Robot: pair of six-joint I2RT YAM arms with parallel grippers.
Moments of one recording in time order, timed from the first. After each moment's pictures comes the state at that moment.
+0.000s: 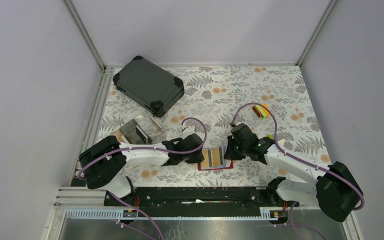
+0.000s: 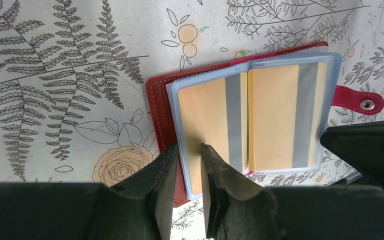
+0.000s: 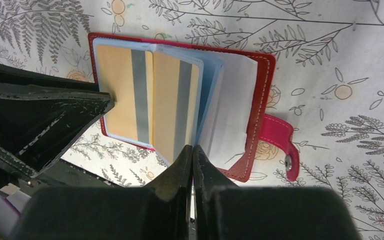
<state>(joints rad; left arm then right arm) -1.06 1.54 0.72 -0.11 -0.18 -1.05 0.71 1.14 0.56 -0.41 -0.08 0.68</state>
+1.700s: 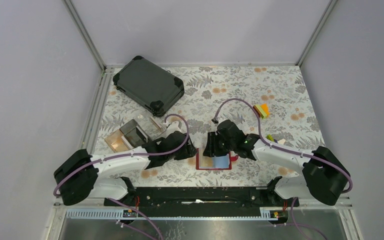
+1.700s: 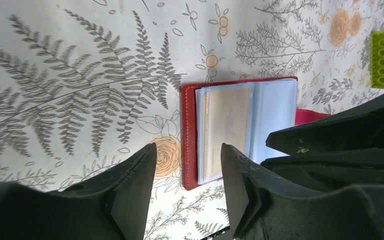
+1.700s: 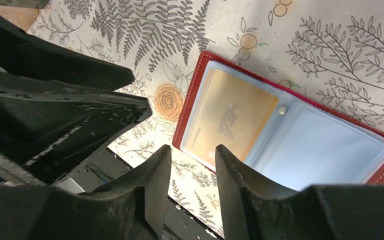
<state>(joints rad) -0.98 1.28 0.58 -0.10 -0.20 -1.04 0.83 1.31 0.66 -0.19 -0.18 0.69</state>
